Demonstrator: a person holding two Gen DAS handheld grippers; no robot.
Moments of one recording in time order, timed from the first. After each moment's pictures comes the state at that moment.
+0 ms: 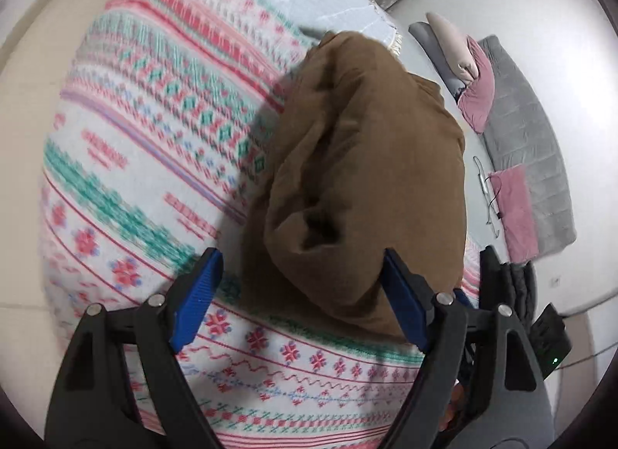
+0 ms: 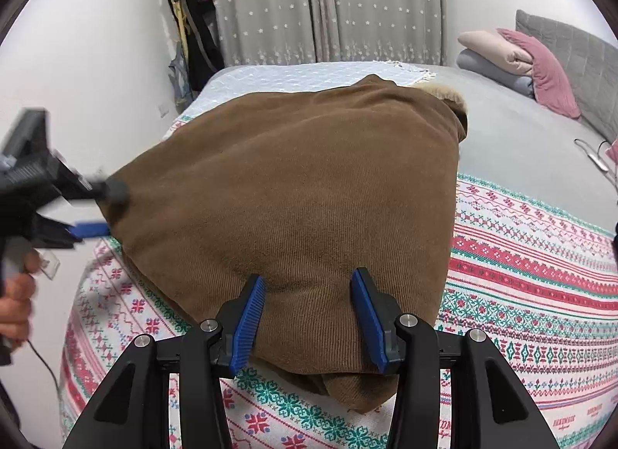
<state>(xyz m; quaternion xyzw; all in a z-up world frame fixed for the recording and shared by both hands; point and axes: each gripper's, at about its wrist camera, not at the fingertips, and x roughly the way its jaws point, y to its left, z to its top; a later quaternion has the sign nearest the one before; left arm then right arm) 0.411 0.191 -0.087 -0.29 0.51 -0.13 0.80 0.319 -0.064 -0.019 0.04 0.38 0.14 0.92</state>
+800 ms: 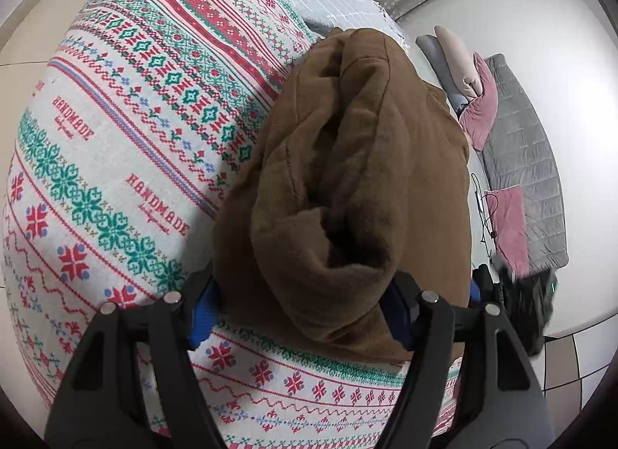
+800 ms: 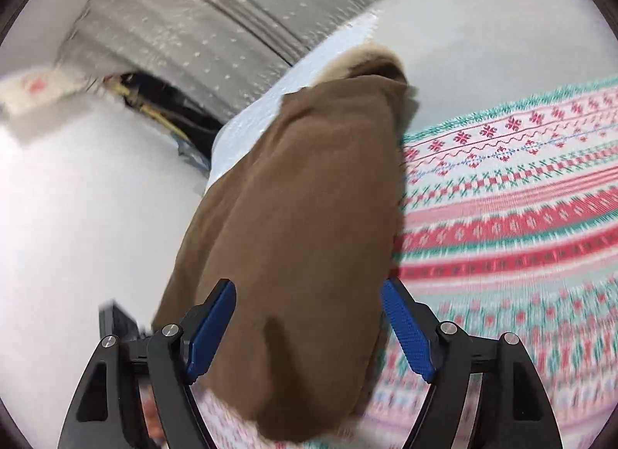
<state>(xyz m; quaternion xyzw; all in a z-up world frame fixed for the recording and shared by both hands) 0.415 0.175 -0.102 -0.32 0.50 -0.11 0.80 0.405 -0.201 -0.037 0.35 0.41 0.18 0.82</state>
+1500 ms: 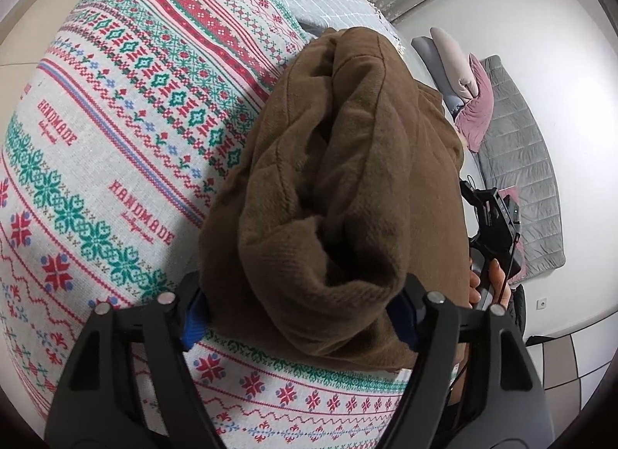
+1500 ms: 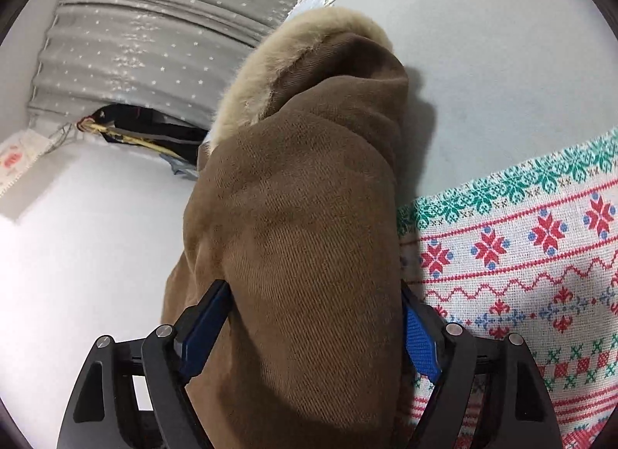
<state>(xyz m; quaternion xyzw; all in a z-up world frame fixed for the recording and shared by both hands) 0.425 0.162 -0.103 -0.32 0.49 -0.12 0.80 0.547 -0.201 -0.078 0.41 0.44 0.19 0.78</state>
